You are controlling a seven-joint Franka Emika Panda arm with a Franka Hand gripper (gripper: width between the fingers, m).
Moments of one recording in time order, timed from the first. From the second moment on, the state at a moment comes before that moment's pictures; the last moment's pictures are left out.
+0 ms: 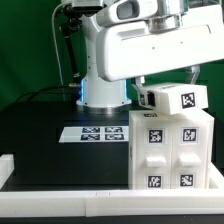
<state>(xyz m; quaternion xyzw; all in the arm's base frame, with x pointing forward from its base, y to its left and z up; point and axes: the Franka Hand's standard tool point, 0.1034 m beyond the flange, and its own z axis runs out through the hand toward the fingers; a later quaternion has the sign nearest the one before) 0.600 0.071 0.151 -0.99 -0.13 -0.03 0.07</state>
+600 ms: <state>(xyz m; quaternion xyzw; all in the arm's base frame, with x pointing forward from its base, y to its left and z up) 0.599 0.071 0.147 -0.99 -0.13 -0.03 0.07</state>
